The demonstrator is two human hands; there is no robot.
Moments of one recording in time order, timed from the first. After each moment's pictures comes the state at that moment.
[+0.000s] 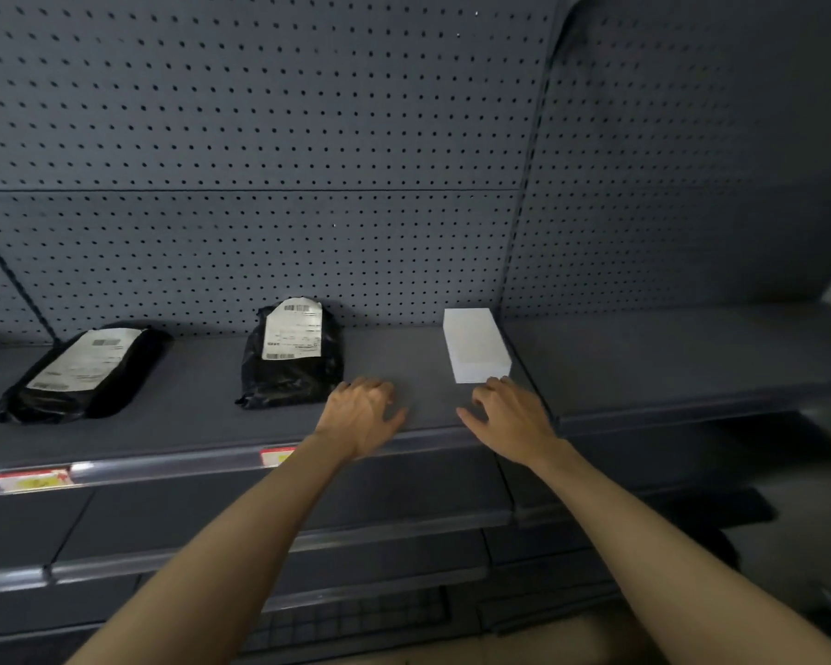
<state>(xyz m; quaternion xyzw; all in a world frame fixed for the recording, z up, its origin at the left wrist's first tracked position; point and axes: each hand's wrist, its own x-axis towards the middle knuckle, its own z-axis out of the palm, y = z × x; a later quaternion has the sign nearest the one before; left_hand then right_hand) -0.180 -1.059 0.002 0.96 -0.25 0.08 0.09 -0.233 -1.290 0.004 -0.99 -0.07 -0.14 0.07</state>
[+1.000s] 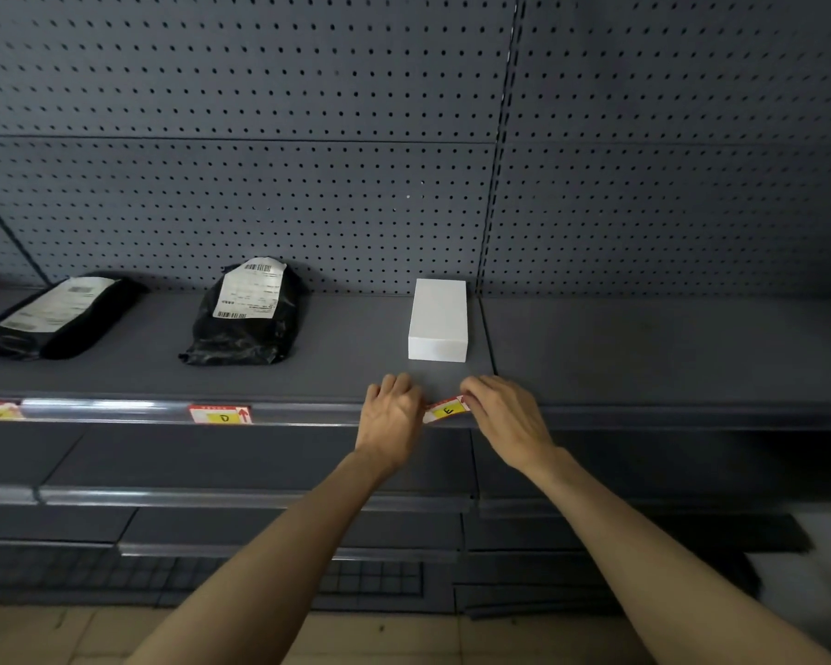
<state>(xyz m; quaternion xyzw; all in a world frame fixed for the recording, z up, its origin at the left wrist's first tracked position) -0.211 -1.222 -0.063 0.97 -0.18 0.14 0.09 -0.228 -1.403 -0.038 -0.96 -0.18 -0.15 0.14</state>
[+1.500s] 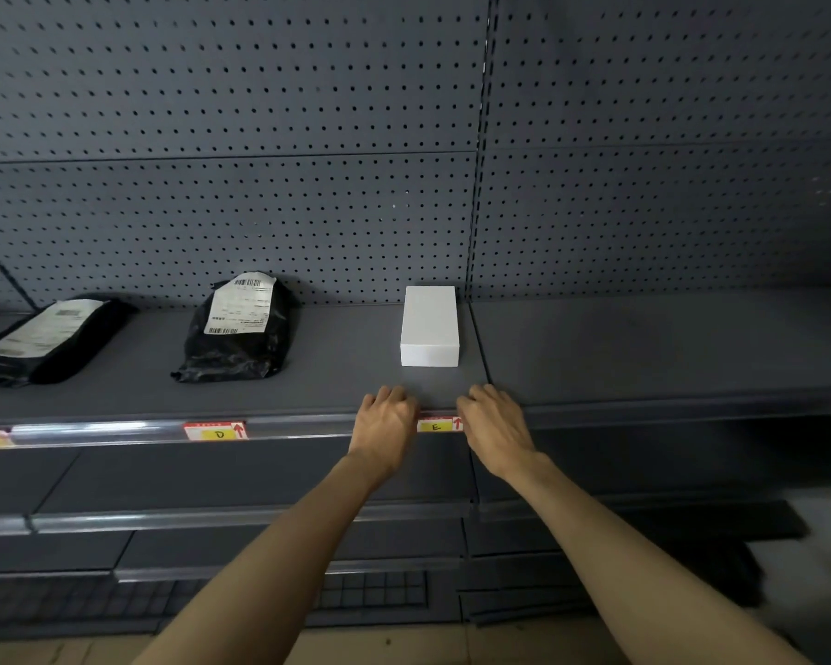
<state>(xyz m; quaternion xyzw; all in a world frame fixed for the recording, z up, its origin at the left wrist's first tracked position) -0.208 -1.218 -0.063 0.97 -0.21 0.11 0.04 -0.229 -1.389 -0.053 -0.99 -0.11 -0.10 0.04</state>
